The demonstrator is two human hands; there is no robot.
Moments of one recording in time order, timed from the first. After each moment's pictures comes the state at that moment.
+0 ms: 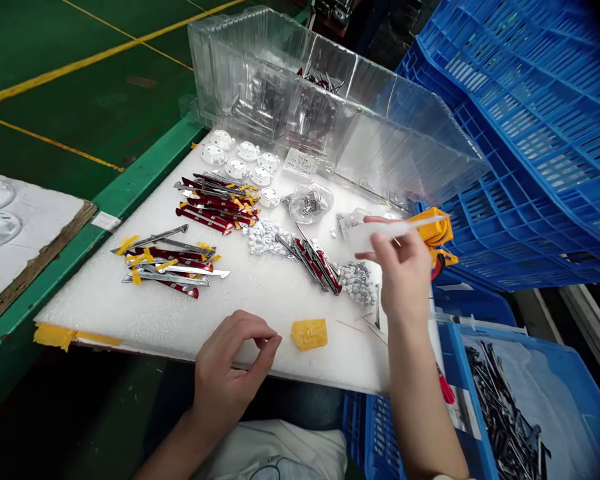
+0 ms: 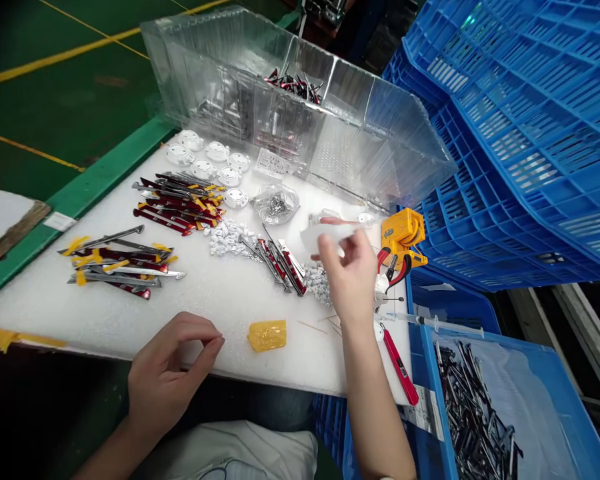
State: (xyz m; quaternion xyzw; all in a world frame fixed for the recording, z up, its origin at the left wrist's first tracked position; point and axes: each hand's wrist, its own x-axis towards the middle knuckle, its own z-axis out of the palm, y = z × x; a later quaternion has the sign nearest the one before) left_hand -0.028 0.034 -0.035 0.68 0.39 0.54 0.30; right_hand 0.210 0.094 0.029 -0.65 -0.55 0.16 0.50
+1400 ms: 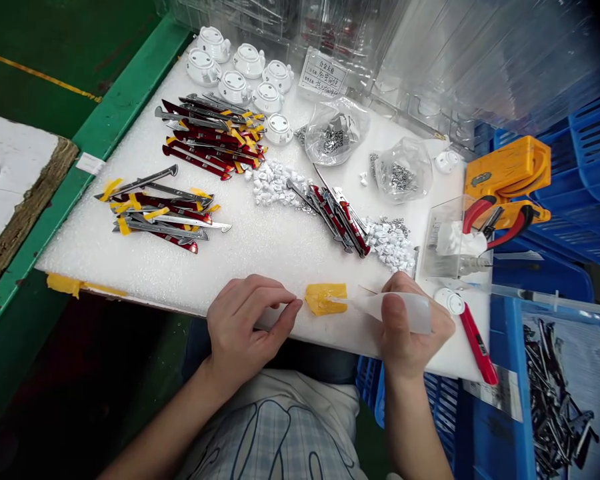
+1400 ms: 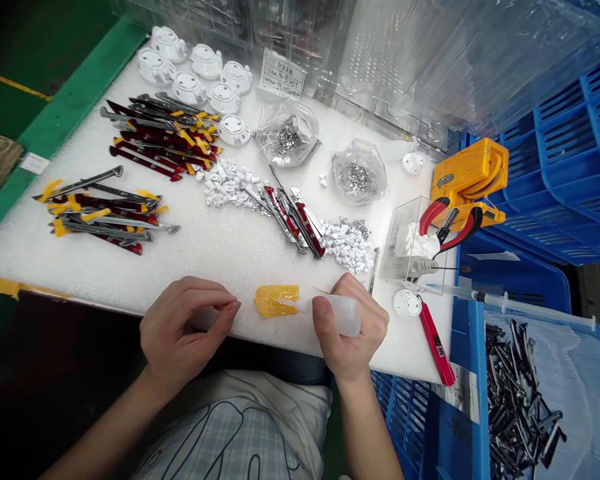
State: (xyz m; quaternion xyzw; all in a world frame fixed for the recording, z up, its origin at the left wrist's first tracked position) left_hand -0.022 0.031 -0.040 0.75 0.42 0.48 0.19; right_hand 0.188 -0.007 -0.022 -0.60 -0.60 0.11 0.52
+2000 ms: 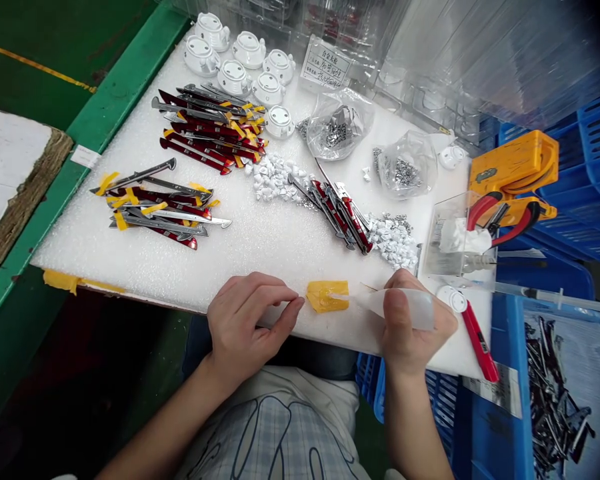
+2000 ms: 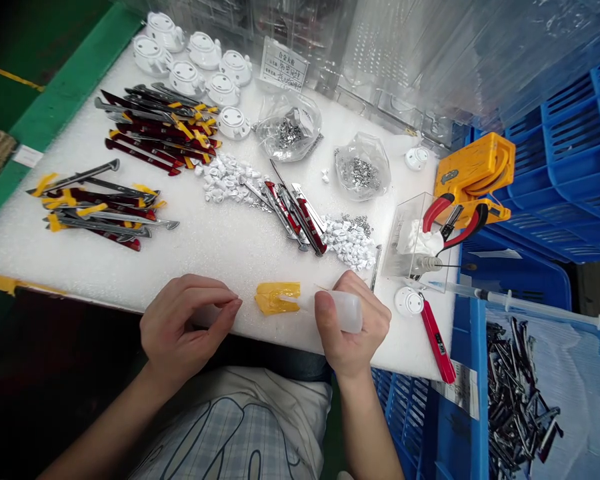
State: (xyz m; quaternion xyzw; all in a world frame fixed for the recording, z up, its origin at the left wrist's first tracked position) left_hand -0.021 0.031 -0.041 0.76 0.42 0.47 0.17; right_hand 0.187 -0.007 -0.023 -0.60 -0.60 0.11 0.52
